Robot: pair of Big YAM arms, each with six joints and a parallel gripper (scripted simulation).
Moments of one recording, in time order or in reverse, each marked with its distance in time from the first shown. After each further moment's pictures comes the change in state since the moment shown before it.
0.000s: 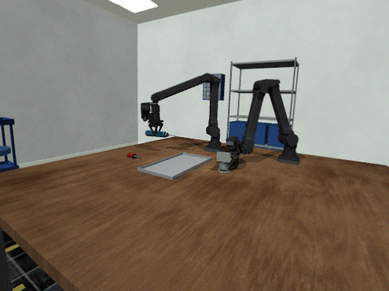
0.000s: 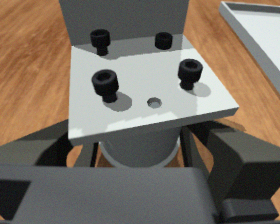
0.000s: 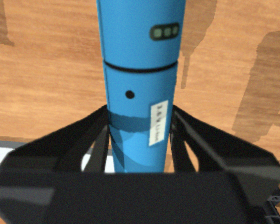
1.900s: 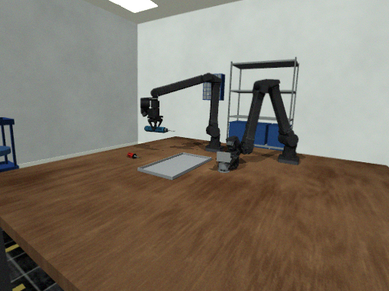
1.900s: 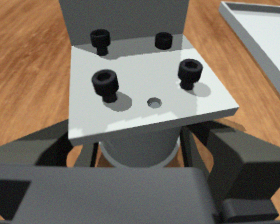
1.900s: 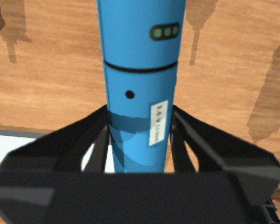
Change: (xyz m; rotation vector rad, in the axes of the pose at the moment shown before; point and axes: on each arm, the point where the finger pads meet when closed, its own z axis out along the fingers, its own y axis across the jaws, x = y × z) left arm 0.000 0.000 0.000 0.000 0.000 0.000; right arm -0.003 0.003 -0.032 -0.009 -0.012 0.000
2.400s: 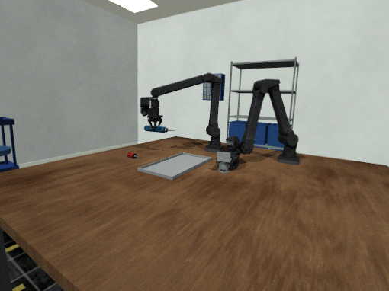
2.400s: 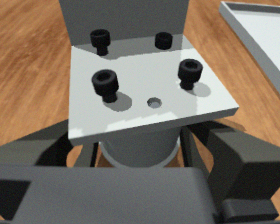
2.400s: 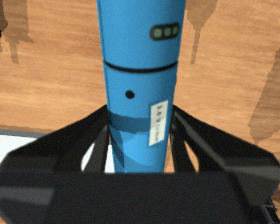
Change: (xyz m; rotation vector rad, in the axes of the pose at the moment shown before) left arm 0.000 0.000 0.000 0.000 0.000 0.000; right arm -0.001 0.001 -0.002 -0.004 -0.005 0.000
